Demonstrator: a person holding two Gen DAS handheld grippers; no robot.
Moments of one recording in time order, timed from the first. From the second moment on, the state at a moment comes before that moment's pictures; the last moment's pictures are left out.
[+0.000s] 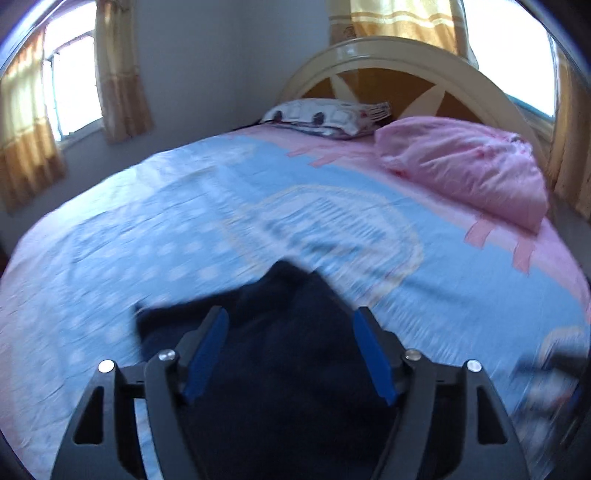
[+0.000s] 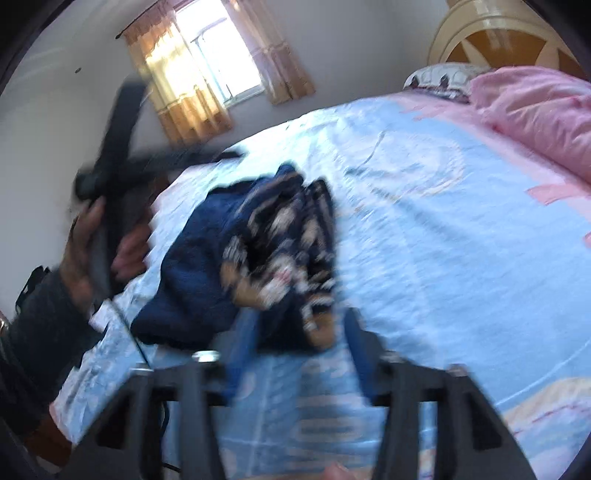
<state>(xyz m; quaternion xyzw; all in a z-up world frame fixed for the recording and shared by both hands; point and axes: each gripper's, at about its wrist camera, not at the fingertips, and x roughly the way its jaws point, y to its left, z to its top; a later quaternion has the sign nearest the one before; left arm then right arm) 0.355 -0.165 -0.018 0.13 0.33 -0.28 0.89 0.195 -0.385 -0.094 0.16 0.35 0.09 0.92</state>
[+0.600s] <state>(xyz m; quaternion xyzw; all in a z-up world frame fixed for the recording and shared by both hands) 0.316 -0.113 -0.086 0.09 0.37 -0.24 0.89 0.321 -0.363 -0.094 0.21 0.41 0.14 0.88</state>
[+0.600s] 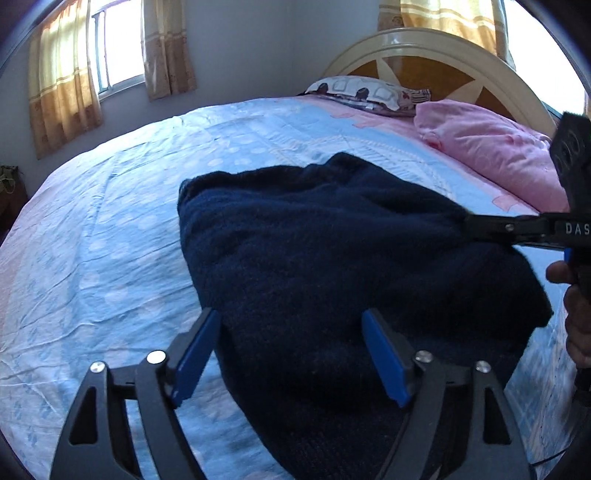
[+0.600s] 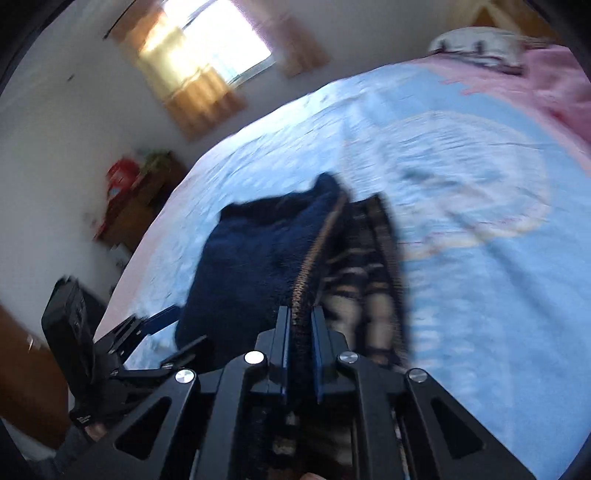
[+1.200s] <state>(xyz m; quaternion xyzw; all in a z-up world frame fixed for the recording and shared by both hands) 0.317 -0.108 -0.107 0.05 0.39 -0.24 0.89 0.376 -0.366 -0.063 0.12 0.39 0.15 0.90</state>
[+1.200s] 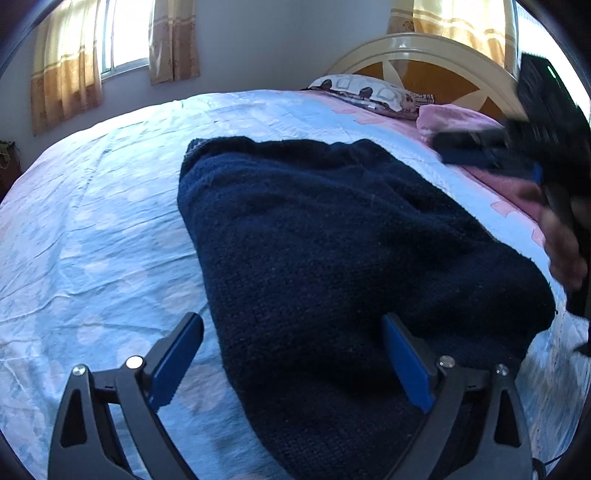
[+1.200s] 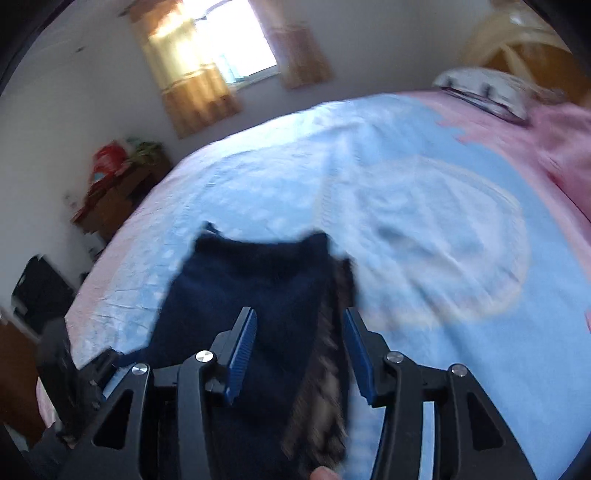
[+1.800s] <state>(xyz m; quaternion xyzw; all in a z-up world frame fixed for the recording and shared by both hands) 0.316 -0.105 -0.114 0.05 0.42 -0.21 0.88 0.326 -0.332 -0.063 0.04 0.39 0.25 0.88</state>
